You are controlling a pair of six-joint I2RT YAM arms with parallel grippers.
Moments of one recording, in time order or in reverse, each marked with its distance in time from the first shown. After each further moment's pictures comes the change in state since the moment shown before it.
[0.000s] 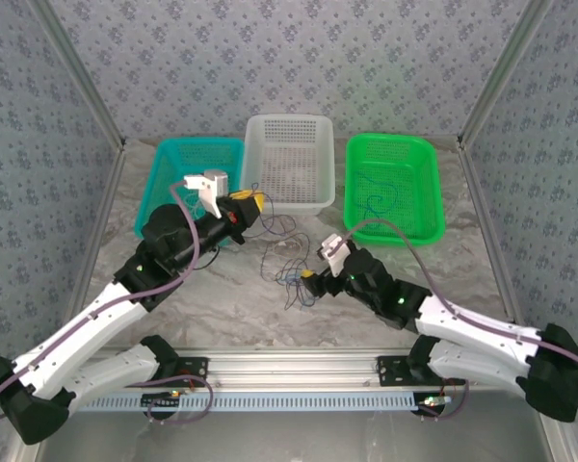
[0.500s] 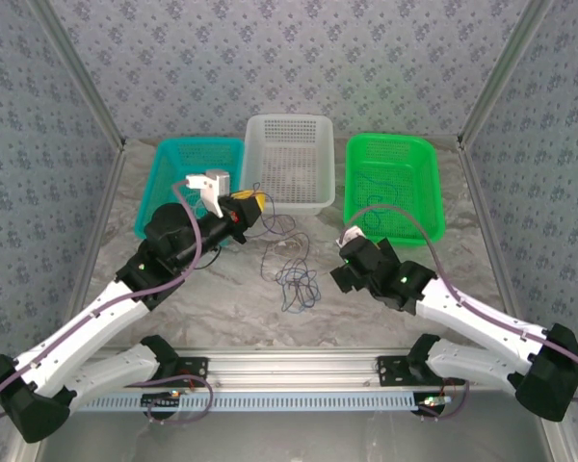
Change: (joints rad) left arm 0.000 0.009 0.000 0.000 0.000 -0.008; right arm -0.084 0.096 0.227 -0.617 0.226 0.068
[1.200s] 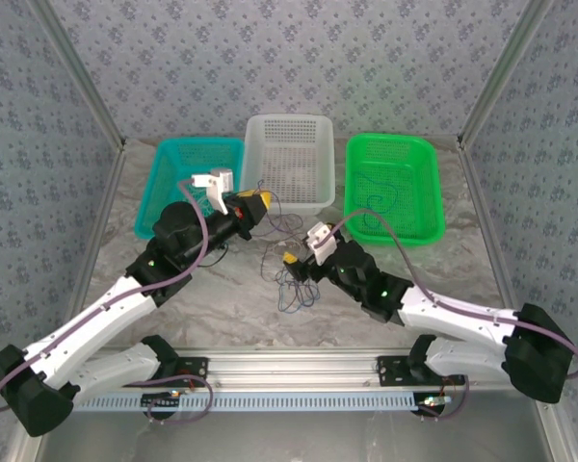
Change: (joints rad) left arm 0.000 0.047 -0.027 0.086 0.011 -0.113; right arm 0.112 0.108 -0.165 0.952 -0.214 -0.160
